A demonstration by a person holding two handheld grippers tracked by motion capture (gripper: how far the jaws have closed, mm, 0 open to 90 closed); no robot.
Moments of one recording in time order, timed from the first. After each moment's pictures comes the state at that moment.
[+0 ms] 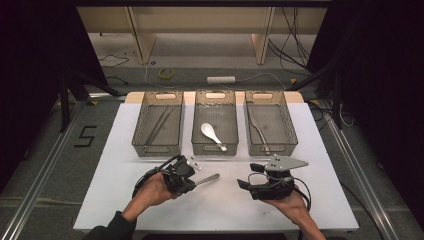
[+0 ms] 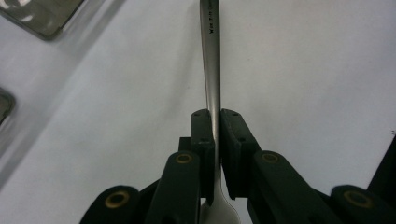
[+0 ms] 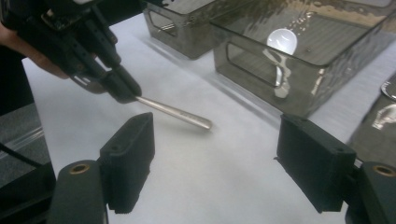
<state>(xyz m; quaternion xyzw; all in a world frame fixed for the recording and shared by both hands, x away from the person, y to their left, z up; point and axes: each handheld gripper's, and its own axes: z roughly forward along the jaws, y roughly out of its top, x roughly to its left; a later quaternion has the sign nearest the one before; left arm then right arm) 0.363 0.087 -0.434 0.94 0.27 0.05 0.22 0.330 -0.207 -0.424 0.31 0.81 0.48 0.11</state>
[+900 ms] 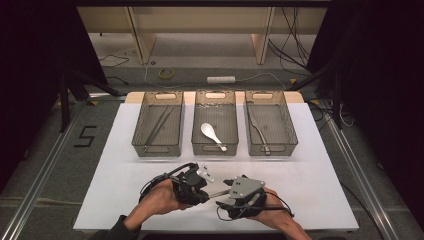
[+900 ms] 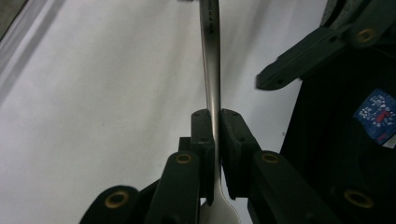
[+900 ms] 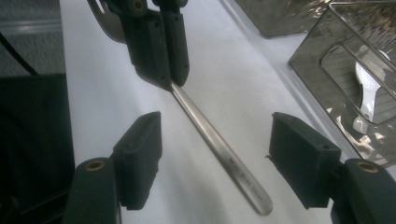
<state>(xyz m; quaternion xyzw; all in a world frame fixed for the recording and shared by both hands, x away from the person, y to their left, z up) 0.331 0.057 -0.414 0.95 0.20 0.00 0.25 0.304 -0.139 -0.443 0.13 0.90 0.38 0.17</state>
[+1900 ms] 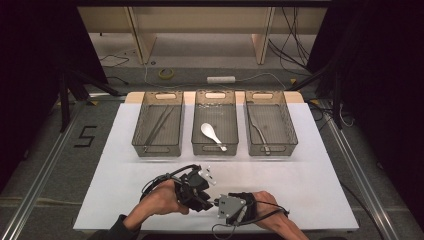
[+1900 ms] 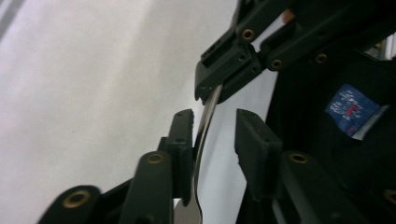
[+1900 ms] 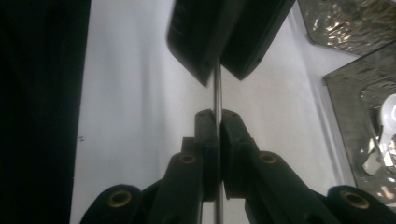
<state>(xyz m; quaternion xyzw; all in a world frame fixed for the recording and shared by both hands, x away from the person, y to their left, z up) 0.329 0.055 -0.414 0.95 0.18 -0.04 0.25 0.291 -0.118 -0.455 -0.02 0.93 0.29 0.22</state>
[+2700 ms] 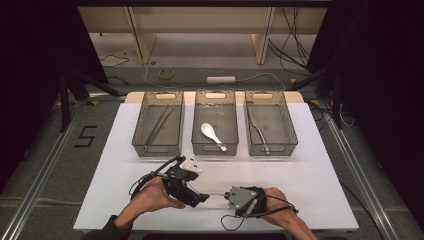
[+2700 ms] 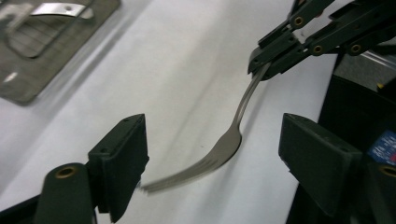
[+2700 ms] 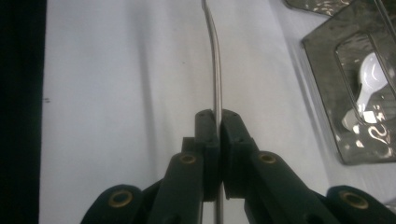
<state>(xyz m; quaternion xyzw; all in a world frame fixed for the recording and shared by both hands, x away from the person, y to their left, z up) 0.339 0.086 -0.410 0.91 0.25 0.04 0.33 0.304 -0.143 -0.452 0.02 0.93 0.28 0.22</state>
